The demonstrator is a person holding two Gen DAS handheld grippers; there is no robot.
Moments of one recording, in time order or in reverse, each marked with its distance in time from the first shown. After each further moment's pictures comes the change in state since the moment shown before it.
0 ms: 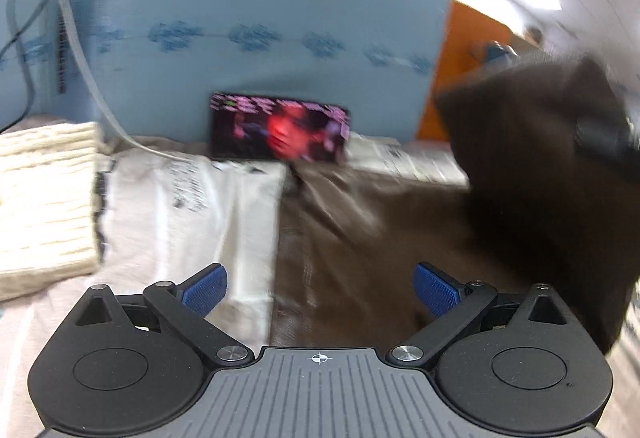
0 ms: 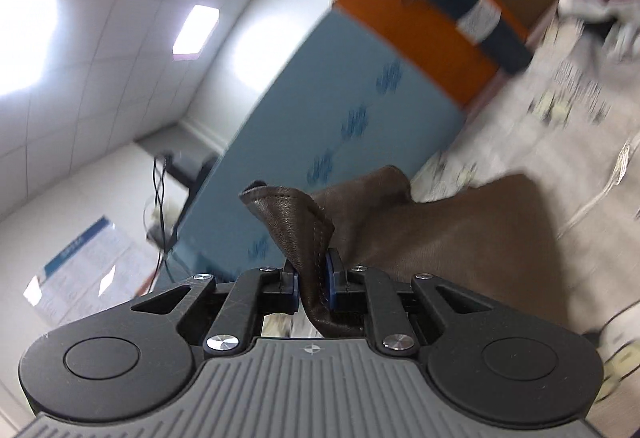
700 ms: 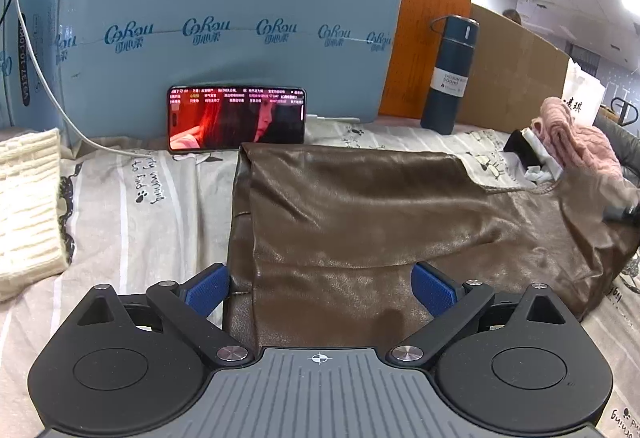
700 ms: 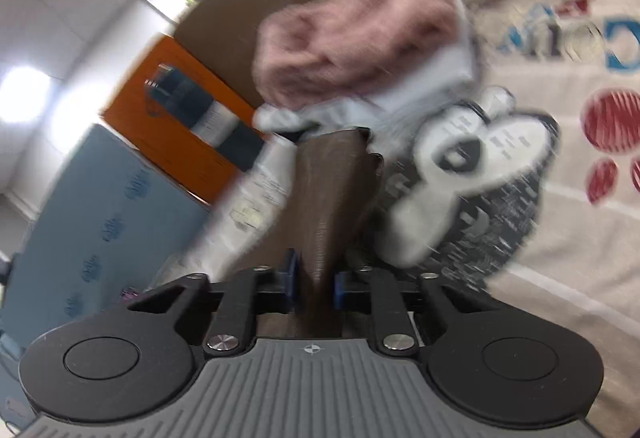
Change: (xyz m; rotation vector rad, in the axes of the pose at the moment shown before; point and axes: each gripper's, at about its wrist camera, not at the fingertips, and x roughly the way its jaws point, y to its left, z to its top) left arm 0.004 -0.026 -0.012 0.134 0.077 -0.080; right arm -0.132 -0.094 0.035 0.063 -0.292 -0.524
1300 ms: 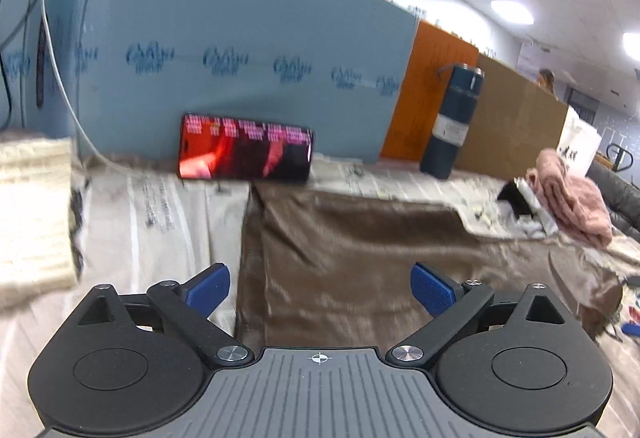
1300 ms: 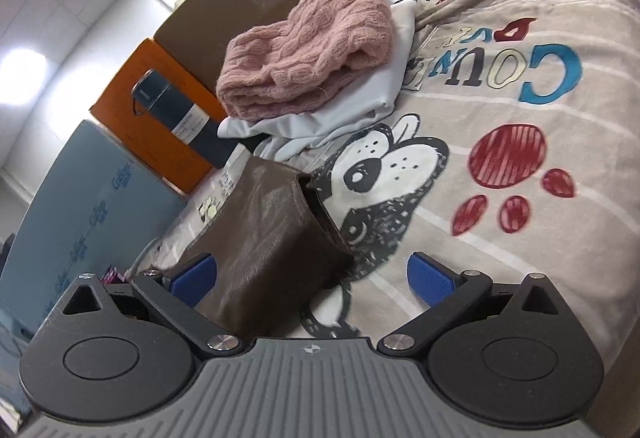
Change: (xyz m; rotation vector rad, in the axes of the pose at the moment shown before) left arm -0.012 0.012 0.011 -0.082 -0.083 -0.033; right arm -0.036 -0.056 0.019 0.001 0.065 -0.092
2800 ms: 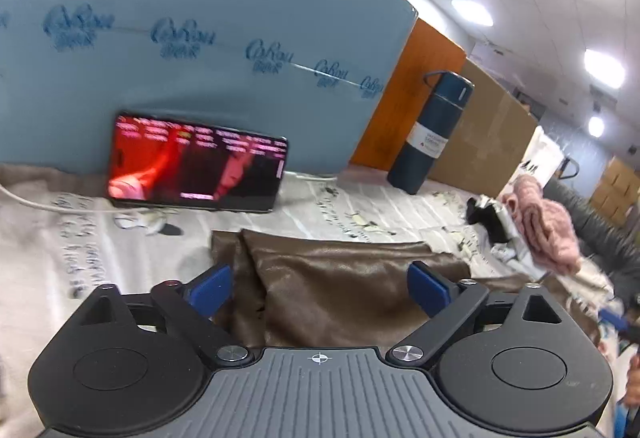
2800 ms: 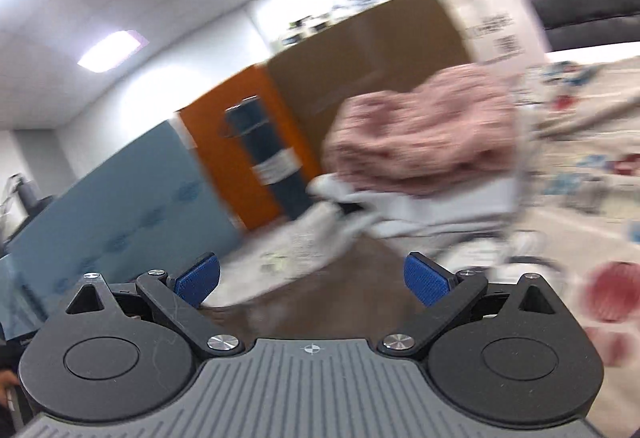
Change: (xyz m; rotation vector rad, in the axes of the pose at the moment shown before) left arm 0.082 0.040 0.048 -0.061 0.039 -0.235; right arm -0.003 0.033 0.003 -0.308 -0.213 0.119
